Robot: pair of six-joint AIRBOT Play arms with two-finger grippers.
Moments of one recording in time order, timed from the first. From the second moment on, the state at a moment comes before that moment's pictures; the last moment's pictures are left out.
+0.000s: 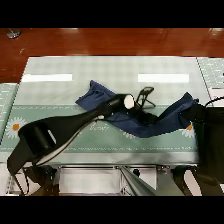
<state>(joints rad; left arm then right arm) -0.88 -1.91 1.58 0.80 -0.84 -1.50 -0.32 -0.65 0.79 -0.97 1.42 1.45</state>
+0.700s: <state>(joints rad) -0.16 -1.07 1.19 1.11 -1.13 -1.48 0.17 -1.10 1.21 -0.89 1.19 1.52</state>
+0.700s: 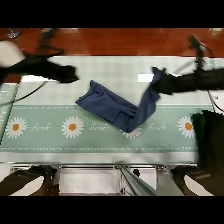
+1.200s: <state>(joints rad) -0.01 -0.42 0.58 1.13 -1.07 -1.62 0.49 -1.81 1.88 -0.88 1.11 1.61</state>
